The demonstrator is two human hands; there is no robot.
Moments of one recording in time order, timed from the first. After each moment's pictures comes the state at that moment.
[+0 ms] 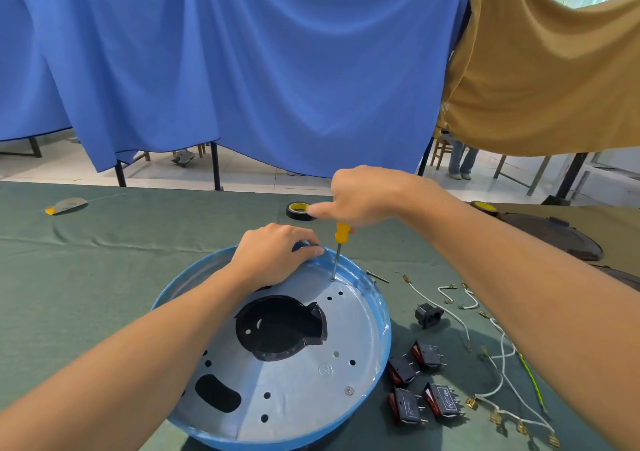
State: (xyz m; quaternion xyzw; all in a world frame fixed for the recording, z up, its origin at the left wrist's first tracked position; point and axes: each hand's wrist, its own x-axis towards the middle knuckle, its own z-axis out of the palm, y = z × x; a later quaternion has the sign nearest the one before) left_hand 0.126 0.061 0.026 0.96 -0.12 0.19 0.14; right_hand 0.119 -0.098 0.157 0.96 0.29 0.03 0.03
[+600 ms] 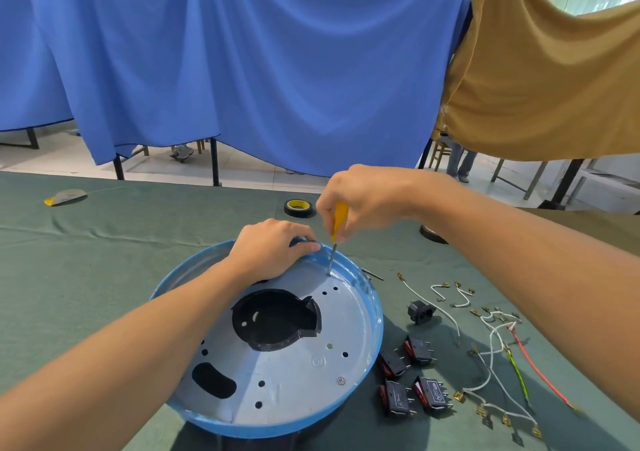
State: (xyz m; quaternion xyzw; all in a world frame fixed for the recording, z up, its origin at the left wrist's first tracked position) left_hand 0.121 0.058 0.033 0.97 -0.12 0.19 0.13; right_hand 0.113 -0.115 0.167 0.91 0.42 -0.03 0.04
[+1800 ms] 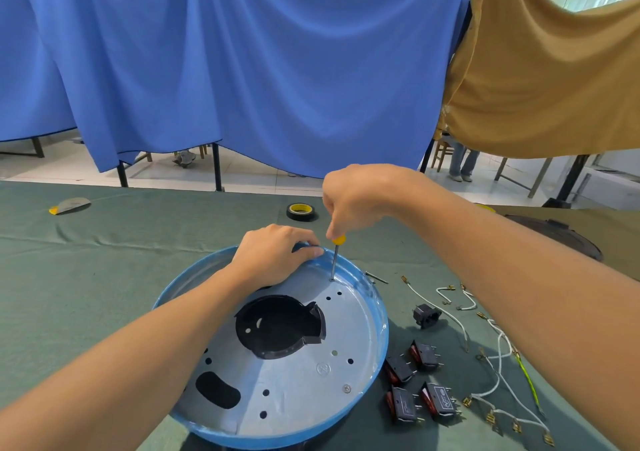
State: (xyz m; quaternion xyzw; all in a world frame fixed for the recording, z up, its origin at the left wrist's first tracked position) left_hand 0.120 0.058 0.031 0.96 -0.12 0.20 0.14; right_hand 0.115 -0.090 0.167 0.95 0.29 -0.01 0.12
